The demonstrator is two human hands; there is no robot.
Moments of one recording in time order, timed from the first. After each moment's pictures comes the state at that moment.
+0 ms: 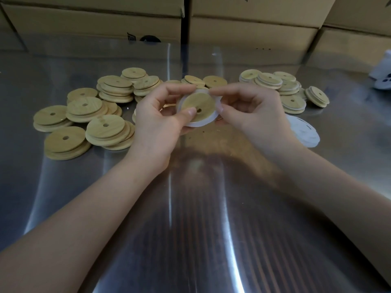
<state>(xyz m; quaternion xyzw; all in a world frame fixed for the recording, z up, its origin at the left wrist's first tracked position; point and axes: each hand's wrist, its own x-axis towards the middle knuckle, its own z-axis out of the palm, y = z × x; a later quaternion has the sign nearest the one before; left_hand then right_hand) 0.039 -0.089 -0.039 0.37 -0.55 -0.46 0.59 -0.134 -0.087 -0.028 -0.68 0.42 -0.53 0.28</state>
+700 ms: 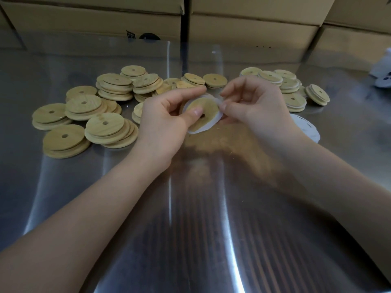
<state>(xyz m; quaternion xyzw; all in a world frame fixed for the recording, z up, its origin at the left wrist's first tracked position) 0.035 -0.092 -0.042 0.38 -0.59 -0.44 0.56 -0.135 -0.090 -0.021 -0.62 0.47 -0.53 0.34</state>
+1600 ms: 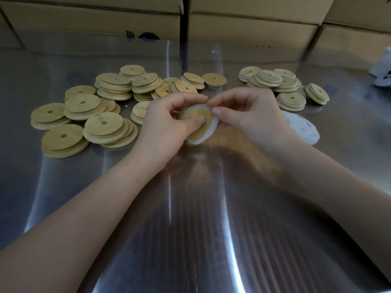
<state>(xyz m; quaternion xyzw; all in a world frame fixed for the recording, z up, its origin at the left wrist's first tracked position) 0.040 -0.097 -0.048 0.39 -0.65 -0.41 0.51 -0.134 -0.087 -0.026 -0.66 0.47 -0.48 0.32</state>
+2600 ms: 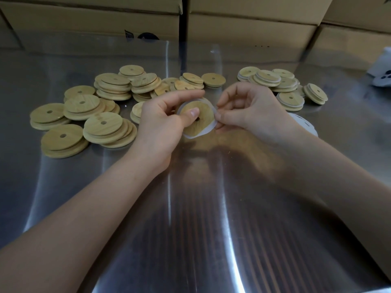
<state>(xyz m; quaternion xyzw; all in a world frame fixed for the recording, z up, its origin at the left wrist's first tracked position) 0.036 -0.090 -0.041 0.40 -0.56 -0.49 0.54 -0.145 -0.093 -0.020 -0.63 0.47 -0.46 0.42</state>
